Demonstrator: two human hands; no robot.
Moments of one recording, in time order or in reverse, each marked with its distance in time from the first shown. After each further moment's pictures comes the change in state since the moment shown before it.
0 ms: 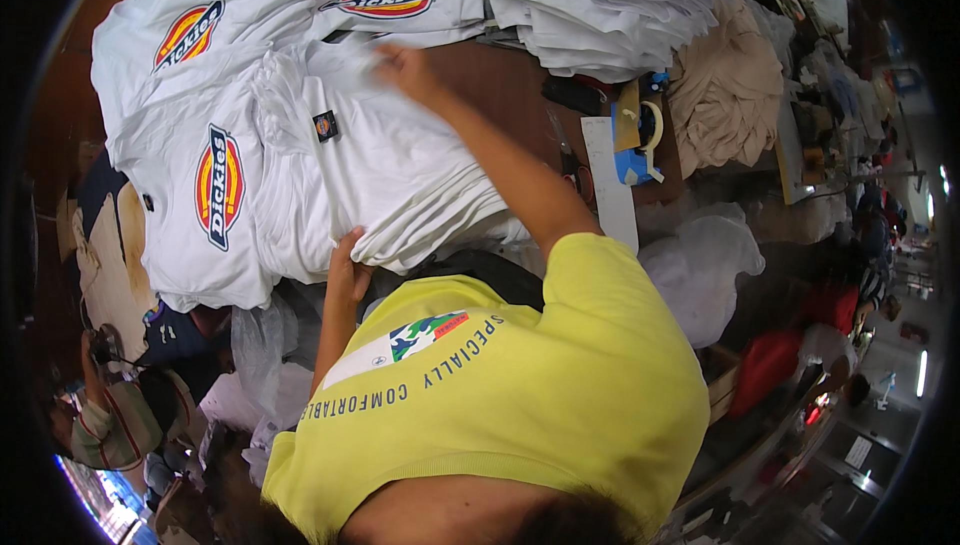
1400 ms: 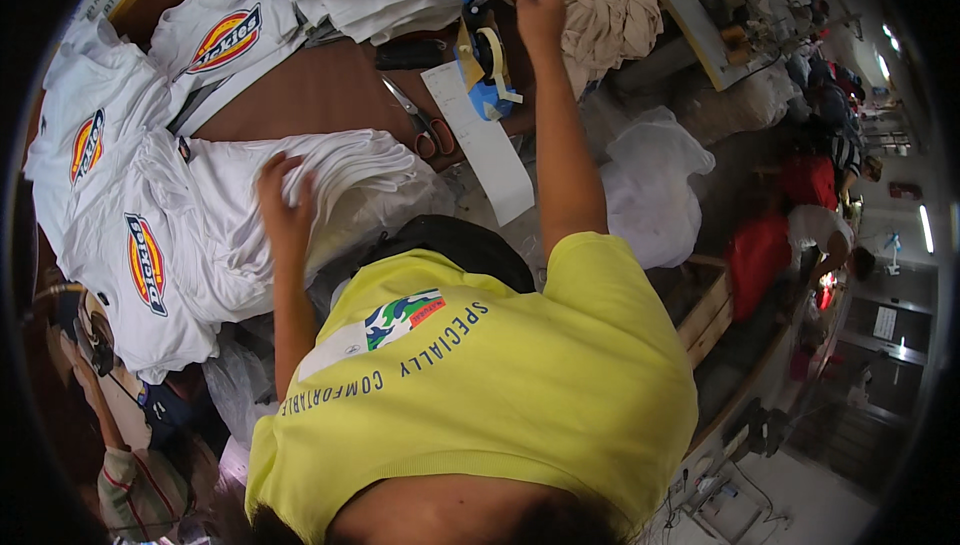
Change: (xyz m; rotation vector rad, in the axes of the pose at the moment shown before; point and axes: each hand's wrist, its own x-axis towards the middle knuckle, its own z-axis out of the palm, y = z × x) left_hand -0.002 -0.020 0.193 1.308 -0.132 1.203; right_hand -0.184 -0.141 -0.331 -0.925 0.872 -0.437
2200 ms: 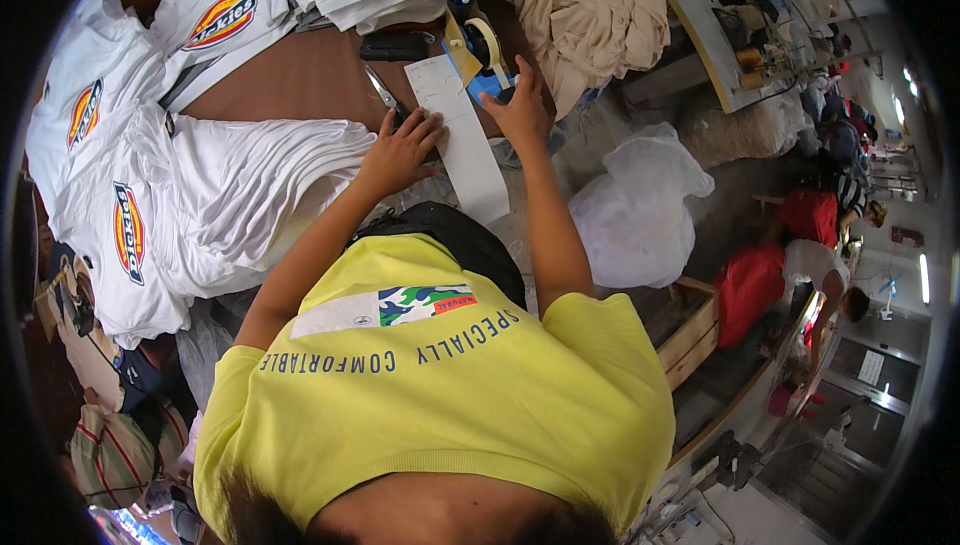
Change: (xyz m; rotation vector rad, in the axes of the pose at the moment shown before) left_hand -0.001 0.040 0.181 0.443 -0.706 0.523; right_hand -0.133 0.023 -0.045 -0.421 -0.384 0.259
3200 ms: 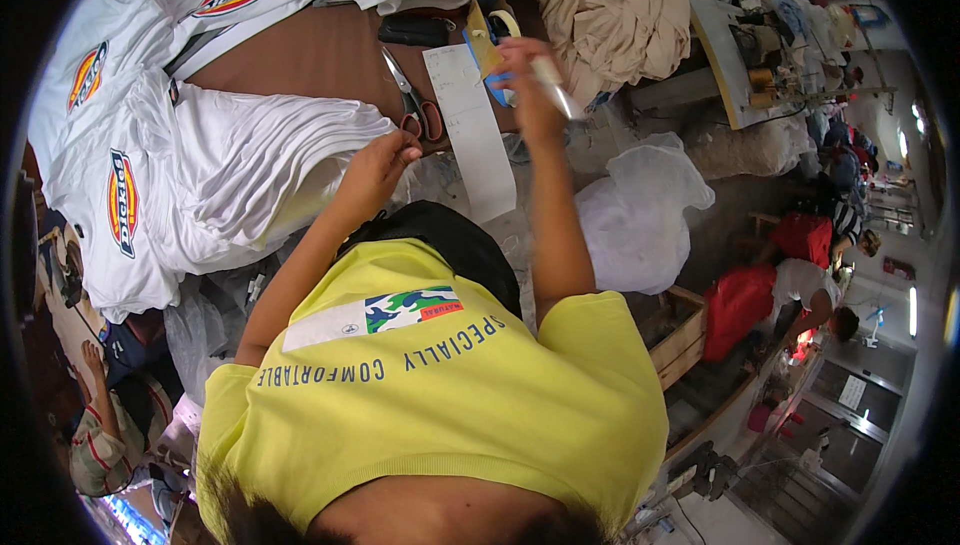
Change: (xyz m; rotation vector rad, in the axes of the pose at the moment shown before) left_hand -0.055 0.014 -0.067 -0.851 0.308 -0.293; right_hand 0.006 -0.091 -0.043 1.074 -0.025 0.018
